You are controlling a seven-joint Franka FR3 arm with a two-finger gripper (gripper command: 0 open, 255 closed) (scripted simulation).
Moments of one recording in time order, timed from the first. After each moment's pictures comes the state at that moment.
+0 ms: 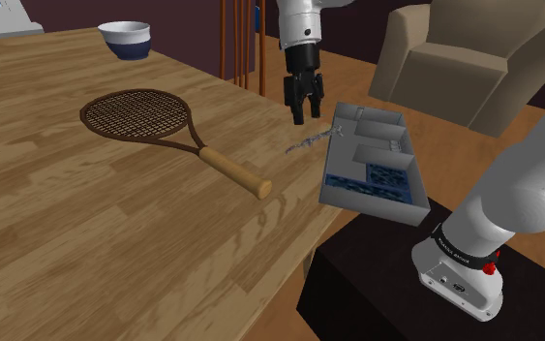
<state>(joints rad) 0.12 -0.05 0.24 -1.91 0.25 1.48 0.01</state>
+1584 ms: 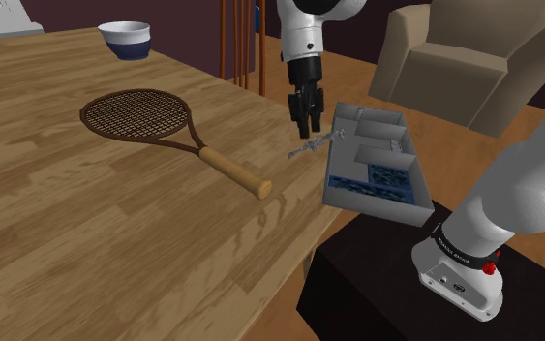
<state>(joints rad) 0.13 -0.08 0.25 -1.99 0.25 1.54 -0.01</state>
